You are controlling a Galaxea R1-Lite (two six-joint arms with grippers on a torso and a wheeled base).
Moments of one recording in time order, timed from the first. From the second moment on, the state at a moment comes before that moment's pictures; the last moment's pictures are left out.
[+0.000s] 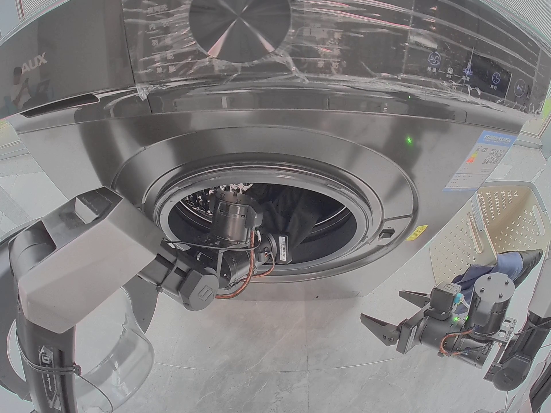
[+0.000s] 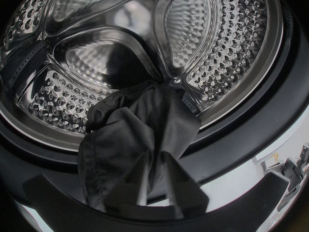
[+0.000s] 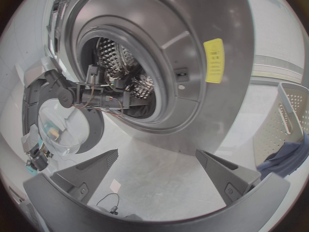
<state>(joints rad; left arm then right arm) -0.60 2.25 -1.20 -0.72 0.07 -0.25 0.60 1.88 -0.06 -1.54 -0.01 0.17</state>
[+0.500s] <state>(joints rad) -0.57 2.34 -1.54 -0.79 0.13 -0.28 0.55 1.91 -0.04 -1.54 -0.11 0.16</state>
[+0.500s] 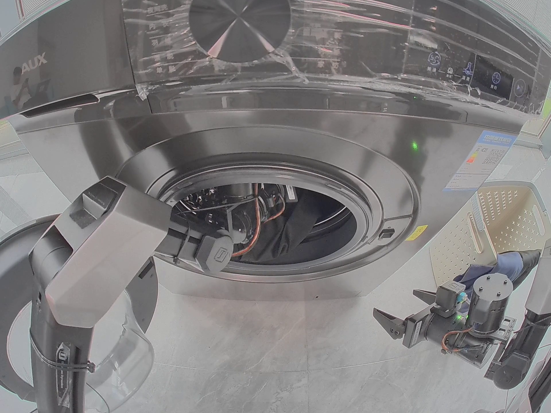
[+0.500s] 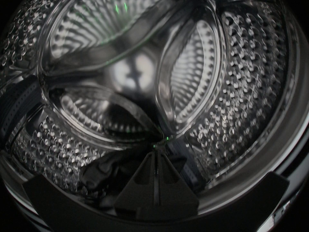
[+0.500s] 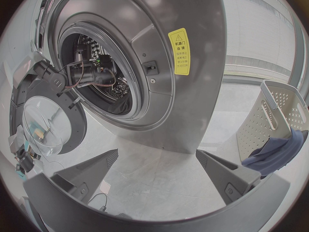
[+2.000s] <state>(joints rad) -0.58 2.29 -1.24 -0.70 0.06 -0.20 0.59 1.92 -0.04 -1.54 -0.11 0.16</state>
